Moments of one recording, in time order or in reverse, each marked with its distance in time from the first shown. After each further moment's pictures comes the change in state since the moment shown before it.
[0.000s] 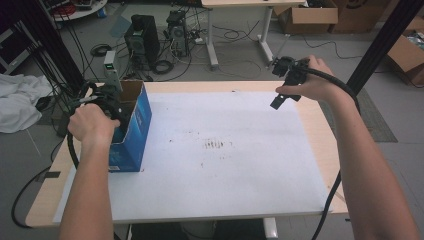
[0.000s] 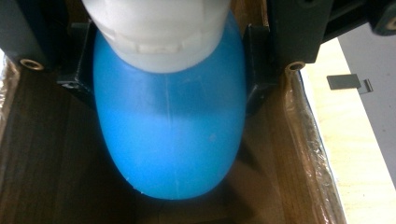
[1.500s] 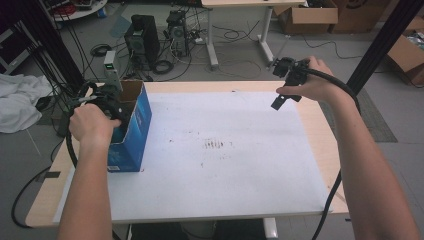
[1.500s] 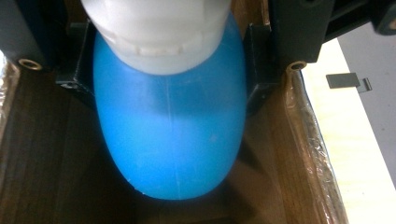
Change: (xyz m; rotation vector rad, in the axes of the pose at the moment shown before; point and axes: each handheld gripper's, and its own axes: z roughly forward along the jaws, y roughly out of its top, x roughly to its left) left arm 0.000 0.000 0.000 -0.001 -0.001 0.006; right arm -0.002 -0.001 0.002 0.012 0.005 0.004
